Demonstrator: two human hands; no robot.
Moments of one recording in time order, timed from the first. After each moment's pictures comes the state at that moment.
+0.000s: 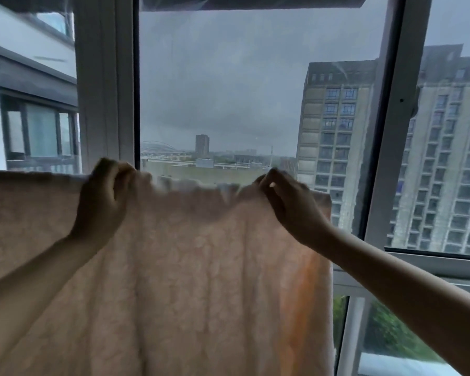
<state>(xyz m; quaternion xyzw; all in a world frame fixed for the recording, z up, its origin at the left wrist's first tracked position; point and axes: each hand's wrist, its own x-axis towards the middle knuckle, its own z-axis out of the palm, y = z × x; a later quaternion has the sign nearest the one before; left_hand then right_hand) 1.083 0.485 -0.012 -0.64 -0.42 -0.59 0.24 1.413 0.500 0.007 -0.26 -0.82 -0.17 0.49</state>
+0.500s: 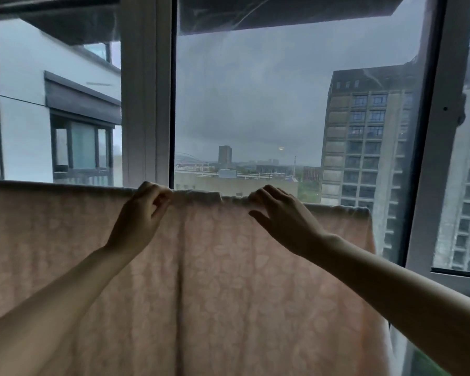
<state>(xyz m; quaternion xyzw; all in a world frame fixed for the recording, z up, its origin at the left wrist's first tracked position) 1.048 0.496 -0.020 -0.69 -0.45 -0.51 0.25 1.350 0.522 0.007 -0.29 -0.85 -0.28 0.35</state>
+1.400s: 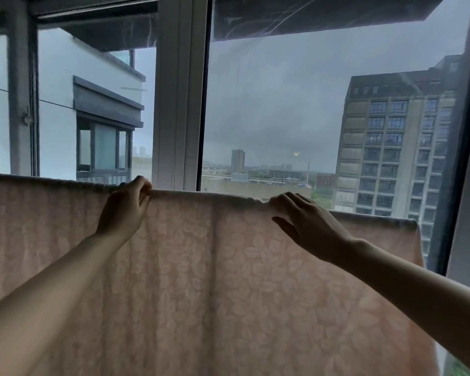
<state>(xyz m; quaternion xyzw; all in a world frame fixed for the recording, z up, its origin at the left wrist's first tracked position) 0.942 0.498 -0.013 -0.60 -0.58 -0.49 0.25 1.321 0.528 0.008 -0.23 -0.86 -0.30 0.34</state>
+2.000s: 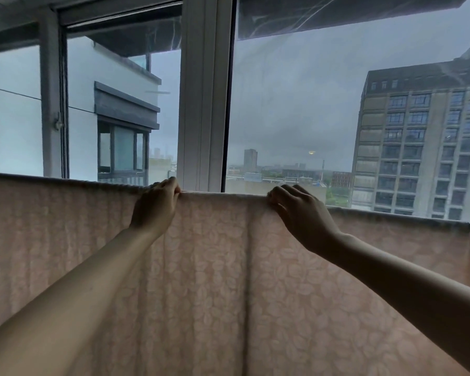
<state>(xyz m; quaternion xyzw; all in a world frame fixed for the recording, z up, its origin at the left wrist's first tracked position) 0.925 0.502 -0.005 -0.60 -0.59 -0.44 0.31 1.237 0.537 0.012 -0.27 -0.83 -0.28 0.41</state>
